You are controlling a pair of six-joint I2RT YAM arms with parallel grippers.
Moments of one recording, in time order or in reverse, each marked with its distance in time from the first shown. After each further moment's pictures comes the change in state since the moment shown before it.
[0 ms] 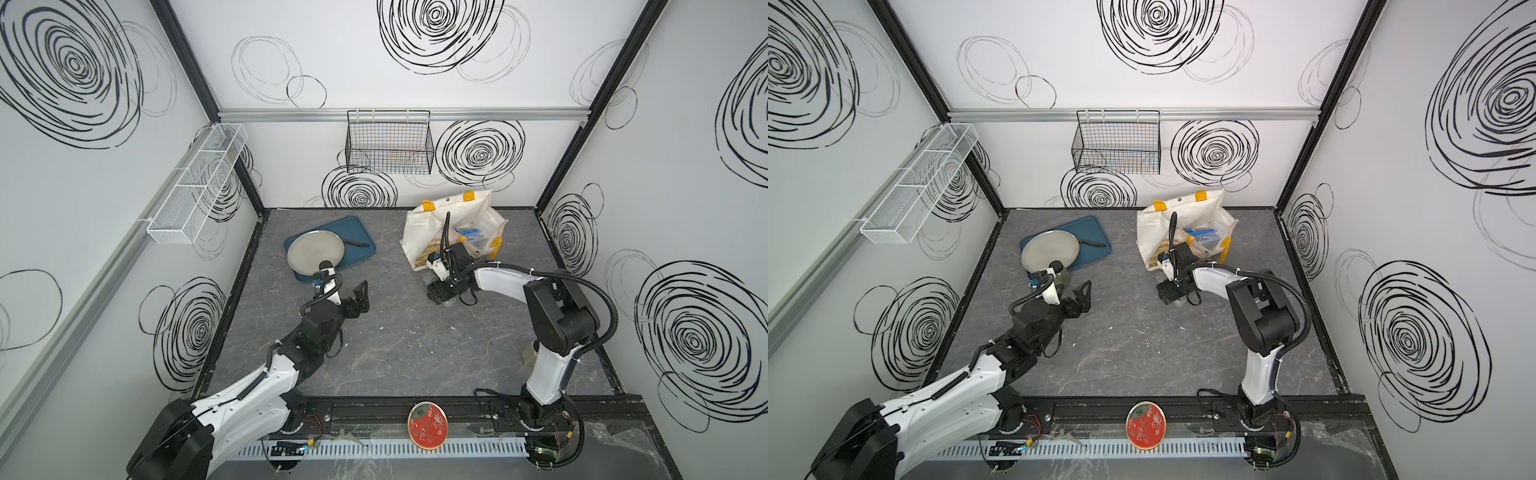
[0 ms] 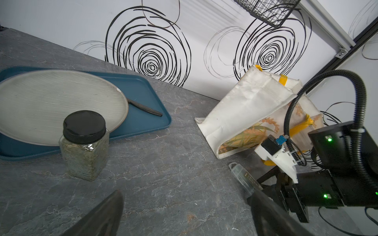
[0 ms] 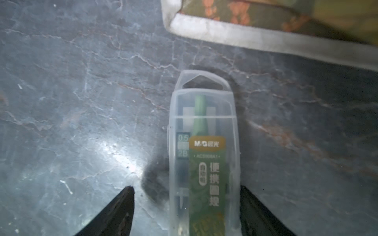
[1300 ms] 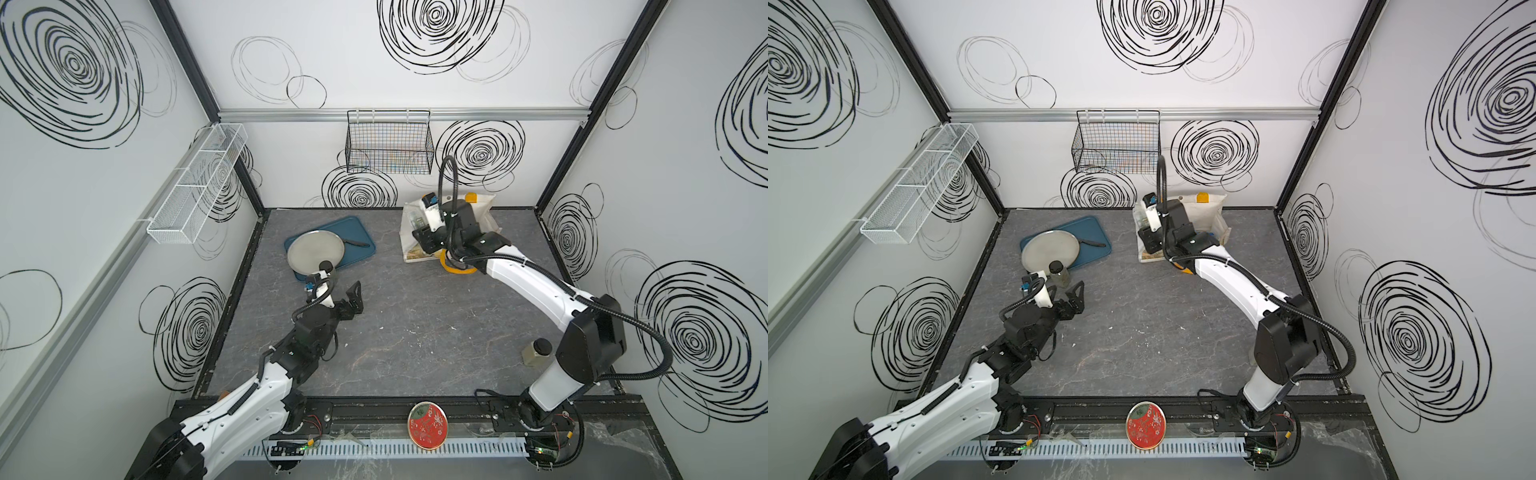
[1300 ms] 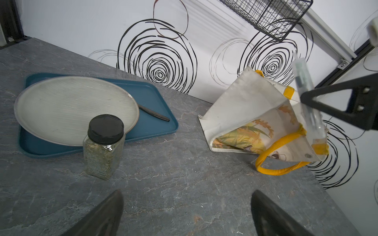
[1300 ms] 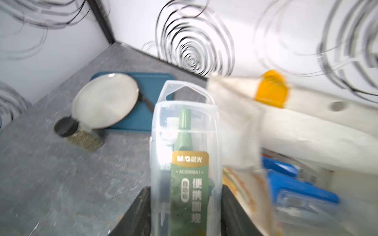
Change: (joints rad) left arm 0.028 -0.118 -0.034 -0.059 -0.020 0.001; right arm 0.037 -0.222 0.349 0.061 0.170 0.141
